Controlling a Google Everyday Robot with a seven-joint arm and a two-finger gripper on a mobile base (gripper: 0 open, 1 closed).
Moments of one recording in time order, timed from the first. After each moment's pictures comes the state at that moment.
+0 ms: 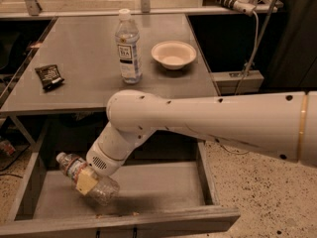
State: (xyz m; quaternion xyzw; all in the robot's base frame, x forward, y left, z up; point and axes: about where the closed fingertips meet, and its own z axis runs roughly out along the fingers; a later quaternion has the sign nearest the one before) arm 0.396 0.178 0.706 -0.52 0.79 0.31 0.08
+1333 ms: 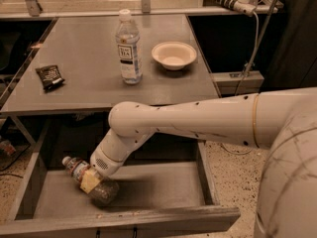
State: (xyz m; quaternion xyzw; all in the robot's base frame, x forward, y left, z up) arm 0.431 0.196 0.639 -0.52 0.79 0.32 0.07
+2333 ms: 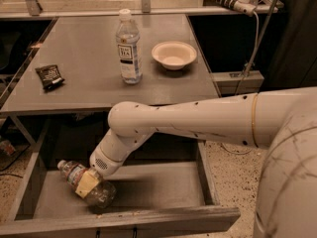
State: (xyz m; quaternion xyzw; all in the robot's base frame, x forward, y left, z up) arm 0.431 0.196 0.639 -0.52 0.79 0.32 0.07
